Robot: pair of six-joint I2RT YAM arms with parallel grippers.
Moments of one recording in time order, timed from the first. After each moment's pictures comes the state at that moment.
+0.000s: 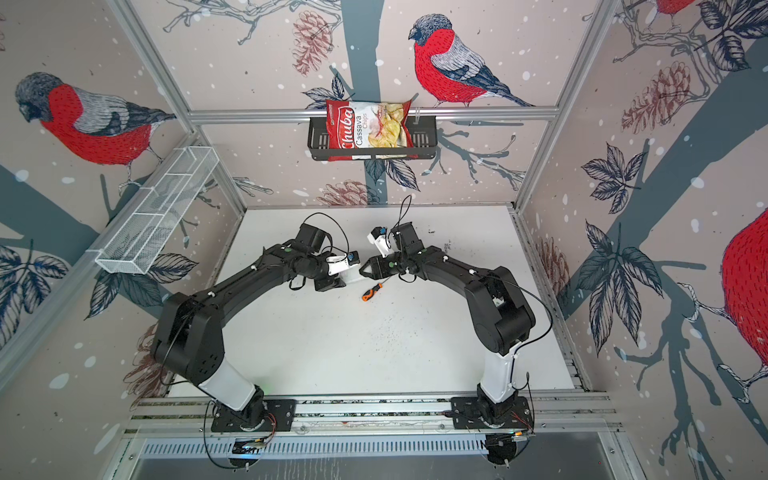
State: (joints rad) left arm -0.42 1.64 1.21 -0.63 0.31 0.90; right arm 0.60 1.86 1.27 -0.19 -0.64 0.21
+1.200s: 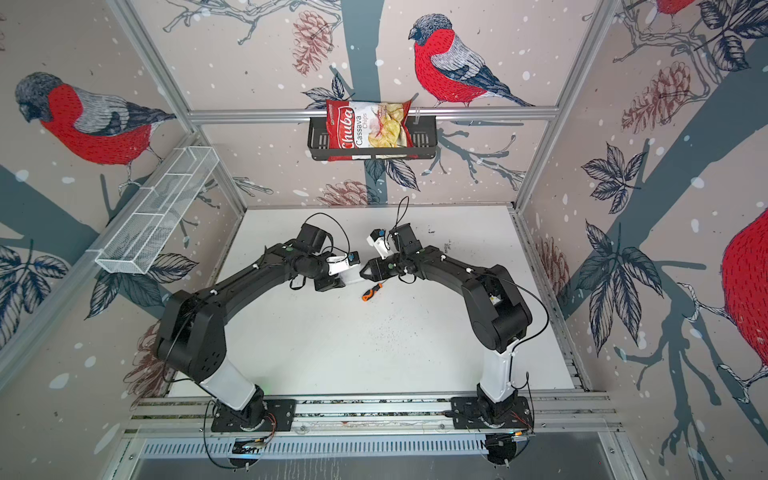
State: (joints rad) left arm -0.42 1.65 1.21 -0.64 0.29 0.90; right arm 0.61 1.88 1.28 -0.22 -0.62 0.18
